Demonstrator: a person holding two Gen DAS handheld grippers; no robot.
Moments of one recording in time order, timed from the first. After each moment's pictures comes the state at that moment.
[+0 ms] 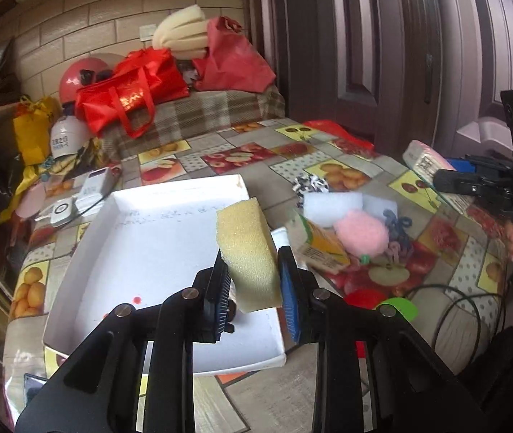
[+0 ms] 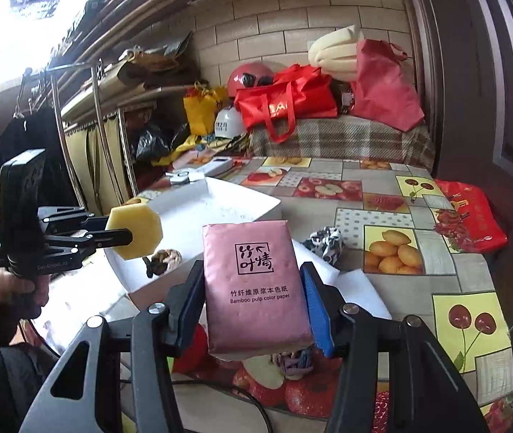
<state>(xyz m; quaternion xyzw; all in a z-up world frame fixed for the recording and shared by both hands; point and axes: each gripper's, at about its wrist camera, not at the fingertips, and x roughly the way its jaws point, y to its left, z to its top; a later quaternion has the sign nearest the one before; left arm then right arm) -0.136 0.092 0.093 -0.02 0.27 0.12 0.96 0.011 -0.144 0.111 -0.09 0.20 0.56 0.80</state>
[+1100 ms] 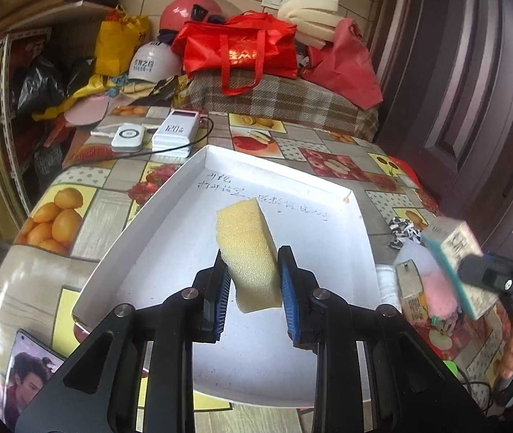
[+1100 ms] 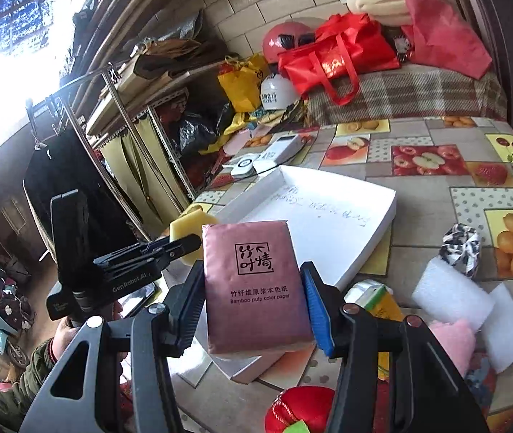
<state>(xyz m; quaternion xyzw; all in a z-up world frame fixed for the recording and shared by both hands) -0.144 0.220 0.062 -0.21 0.27 0.23 0.91 -0.004 0.003 0.102 -0.05 0.33 0.62 0.71</state>
